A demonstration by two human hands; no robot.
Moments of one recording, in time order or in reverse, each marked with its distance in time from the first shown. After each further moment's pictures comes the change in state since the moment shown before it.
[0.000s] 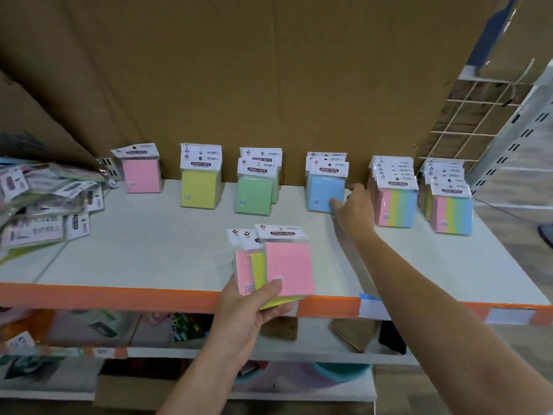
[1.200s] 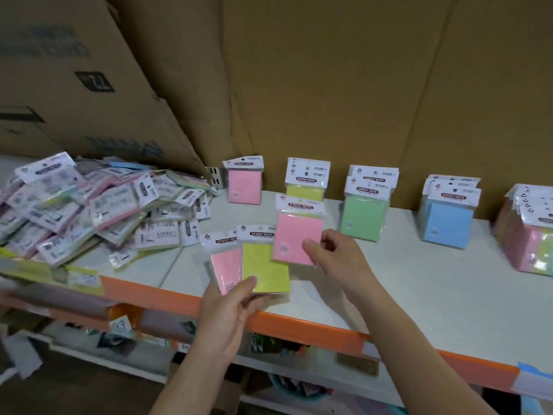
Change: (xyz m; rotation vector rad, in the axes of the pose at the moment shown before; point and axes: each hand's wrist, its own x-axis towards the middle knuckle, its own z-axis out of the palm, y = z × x) left_hand 0.015 0.093 -0.170 -0.094 0.286 0.206; right_hand -0.146 -0.163 0.106 0.495 -0.562 -0.143
